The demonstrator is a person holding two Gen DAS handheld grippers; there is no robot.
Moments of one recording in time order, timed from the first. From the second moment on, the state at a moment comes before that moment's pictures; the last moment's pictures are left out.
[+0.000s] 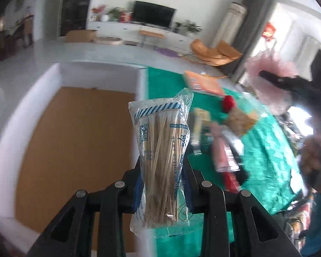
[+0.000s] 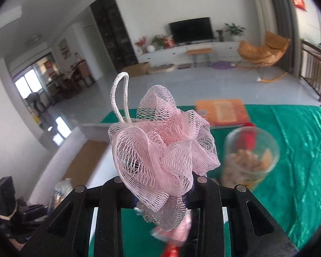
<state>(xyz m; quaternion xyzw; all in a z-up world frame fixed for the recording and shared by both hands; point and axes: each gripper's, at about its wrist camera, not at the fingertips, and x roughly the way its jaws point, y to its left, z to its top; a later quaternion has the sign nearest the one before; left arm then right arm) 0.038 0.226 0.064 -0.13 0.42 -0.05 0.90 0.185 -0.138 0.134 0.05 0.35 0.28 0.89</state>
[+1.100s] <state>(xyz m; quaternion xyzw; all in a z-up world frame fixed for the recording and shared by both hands) 0.052 0.020 -0.089 0.02 0.50 -0.15 0.85 0.092 -0.287 -0.077 0.05 0.41 -0.09 0.91</state>
